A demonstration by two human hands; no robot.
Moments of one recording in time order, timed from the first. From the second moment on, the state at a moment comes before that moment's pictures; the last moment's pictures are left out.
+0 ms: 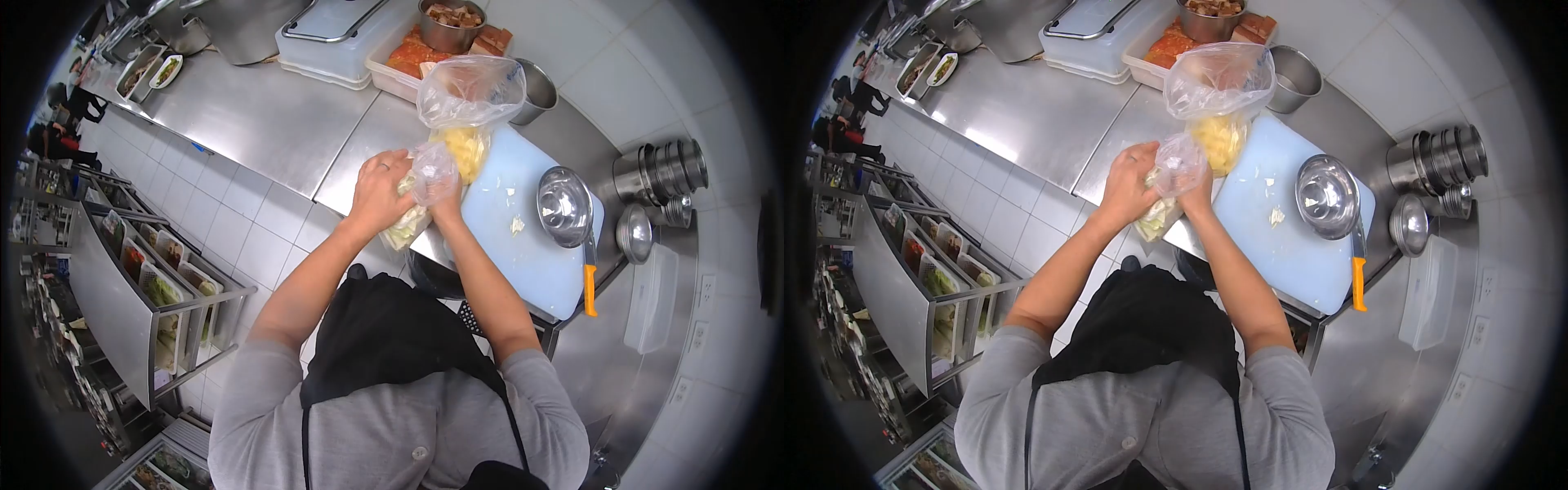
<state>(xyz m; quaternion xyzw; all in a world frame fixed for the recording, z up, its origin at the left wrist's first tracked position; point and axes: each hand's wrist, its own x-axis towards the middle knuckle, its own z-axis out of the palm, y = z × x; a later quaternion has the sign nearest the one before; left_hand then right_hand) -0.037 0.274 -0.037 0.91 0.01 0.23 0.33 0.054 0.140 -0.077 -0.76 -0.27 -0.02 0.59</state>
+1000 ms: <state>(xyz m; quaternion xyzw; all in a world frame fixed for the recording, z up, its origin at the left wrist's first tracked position) 0.103 0.274 0.037 0.19 0.23 0.15 0.94 0.054 -0.022 -0.037 -0.69 0.10 0.05 0.72</state>
